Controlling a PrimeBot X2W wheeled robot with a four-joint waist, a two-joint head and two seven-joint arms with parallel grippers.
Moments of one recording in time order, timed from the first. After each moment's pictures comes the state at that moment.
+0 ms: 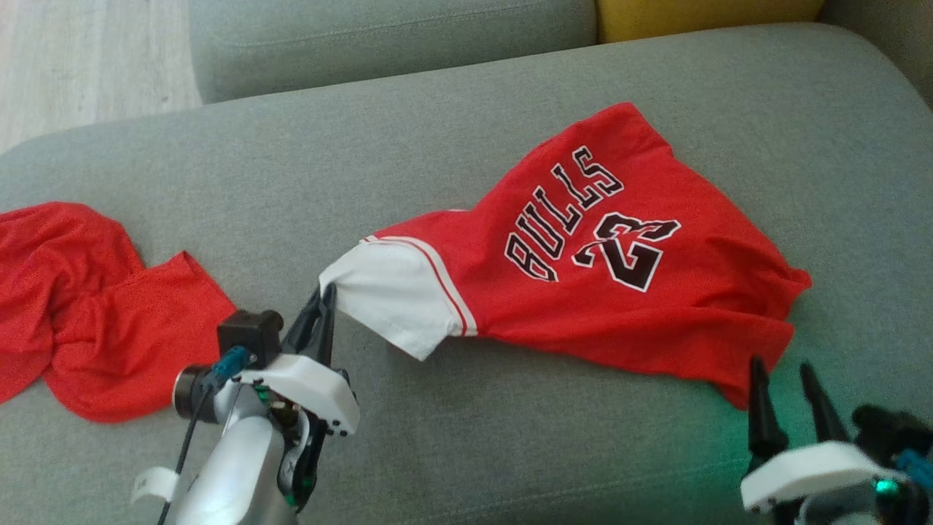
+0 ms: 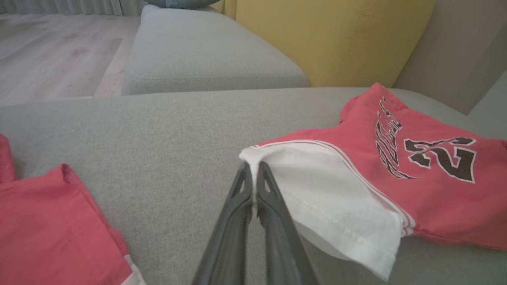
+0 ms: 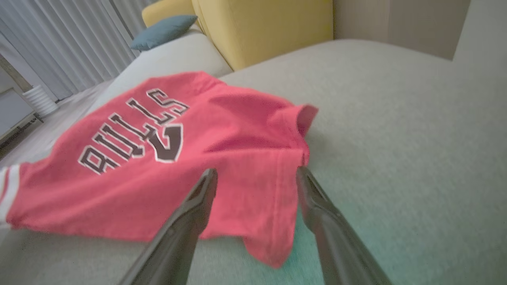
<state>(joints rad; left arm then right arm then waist) -0.29 0.06 -0.31 0.59 -0.27 -0.02 -0.24 0.03 -0.04 -0.08 0.33 0.29 0.13 -0.15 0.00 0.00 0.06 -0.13</state>
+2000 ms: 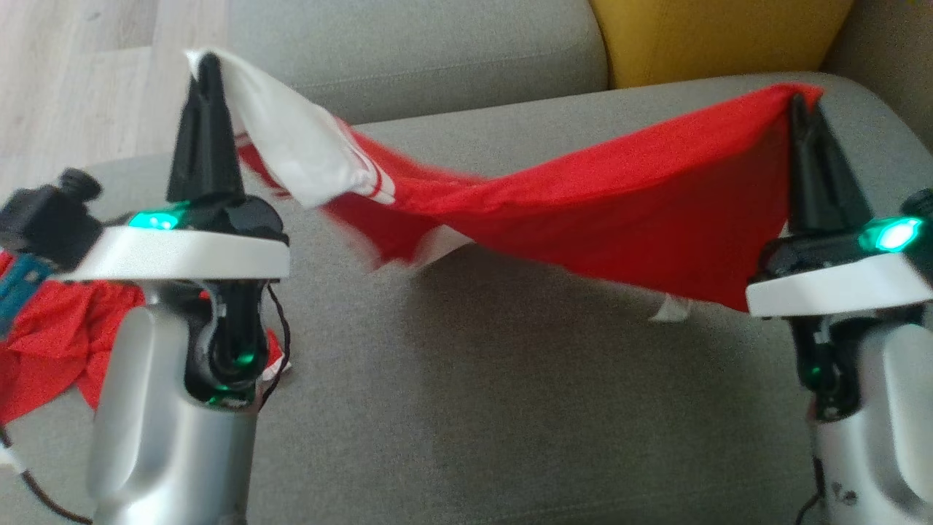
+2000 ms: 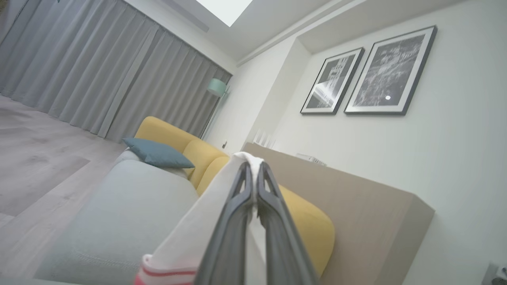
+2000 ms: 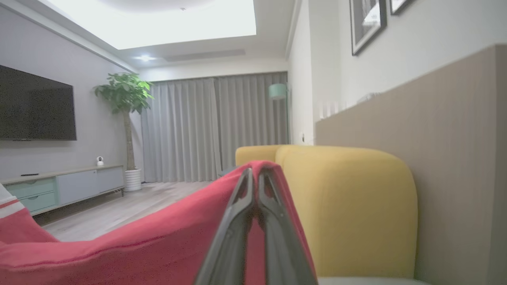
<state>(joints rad) -0.38 0.04 -0.14 -0.01 -0.62 0.03 -0.17 -0.28 -0.09 0.03 -0.04 0.20 0.13 -0.05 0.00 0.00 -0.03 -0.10</state>
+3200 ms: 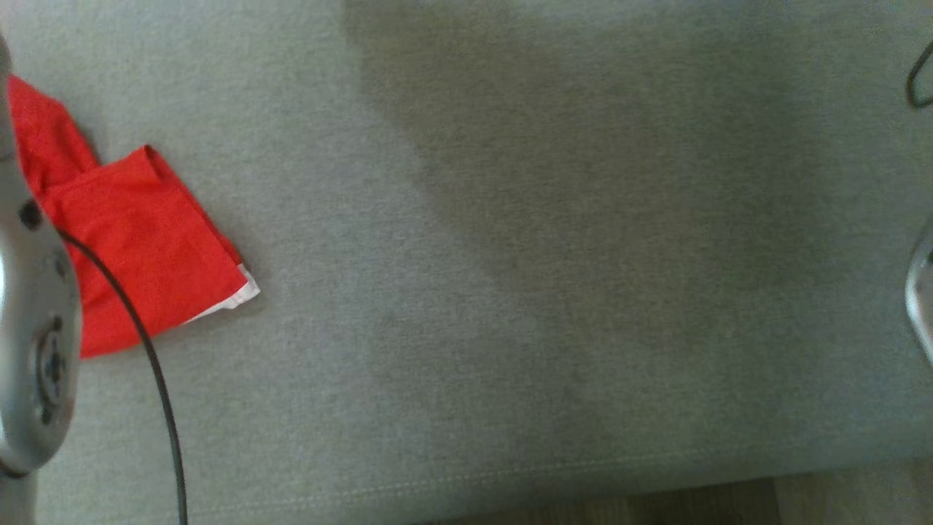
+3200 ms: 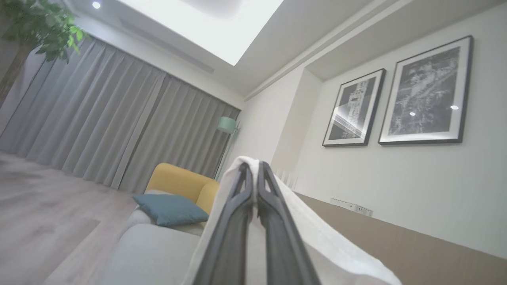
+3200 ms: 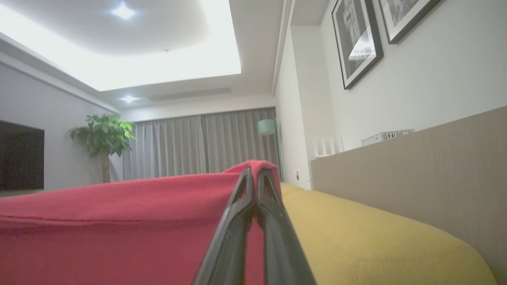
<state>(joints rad) -1.45 0.16 -0.11 0.54 -0.63 0.01 -0.10 -1.38 -0.12 -0.09 0.62 0.15 0.13 -0.09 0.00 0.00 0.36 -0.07</state>
